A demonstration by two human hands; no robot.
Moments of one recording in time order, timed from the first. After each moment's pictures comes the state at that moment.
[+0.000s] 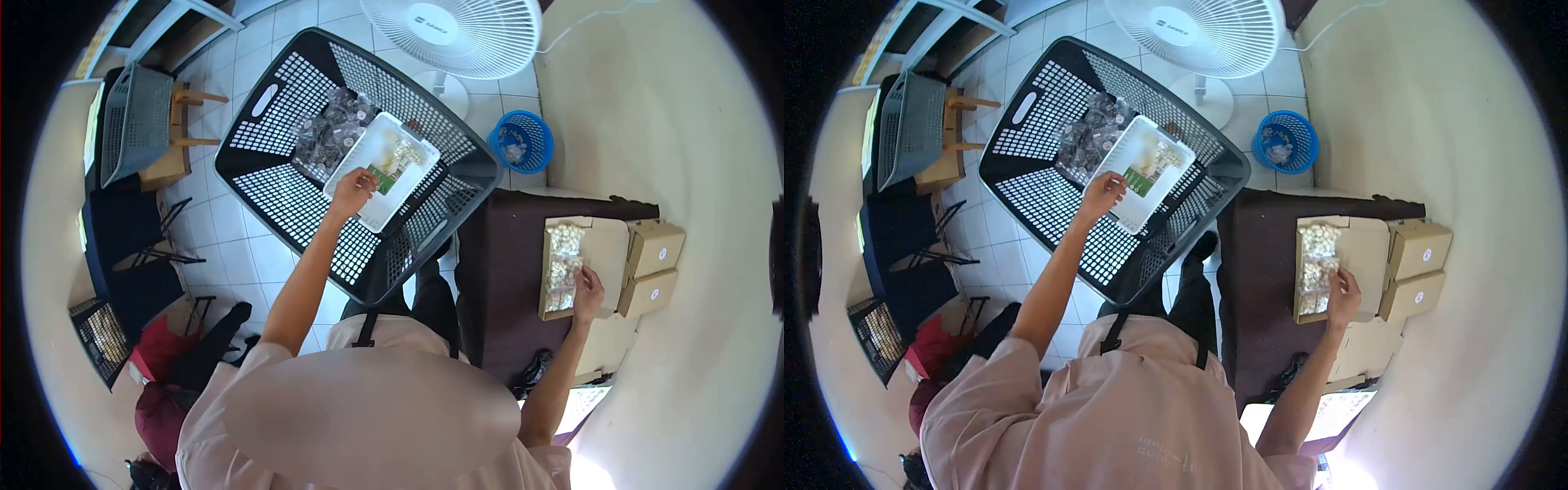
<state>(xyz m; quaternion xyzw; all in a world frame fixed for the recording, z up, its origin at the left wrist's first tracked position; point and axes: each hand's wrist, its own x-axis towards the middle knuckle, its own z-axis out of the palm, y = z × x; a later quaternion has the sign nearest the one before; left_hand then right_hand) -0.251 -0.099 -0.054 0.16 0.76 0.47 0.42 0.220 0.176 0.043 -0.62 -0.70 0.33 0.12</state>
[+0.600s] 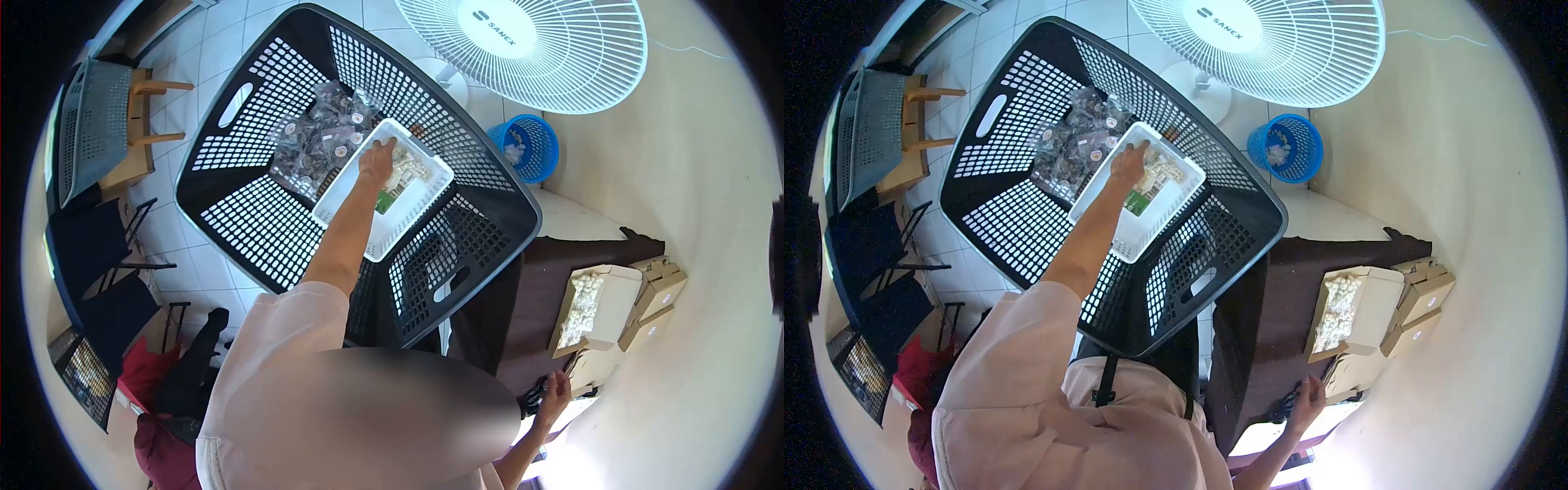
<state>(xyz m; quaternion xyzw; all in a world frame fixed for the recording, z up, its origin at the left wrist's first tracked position) -0.326 -0.001 -0.232 0.33 0.88 0.06 0.34 0.198 0.015 0.117 -0.79 -0.54 0.30 0.06</state>
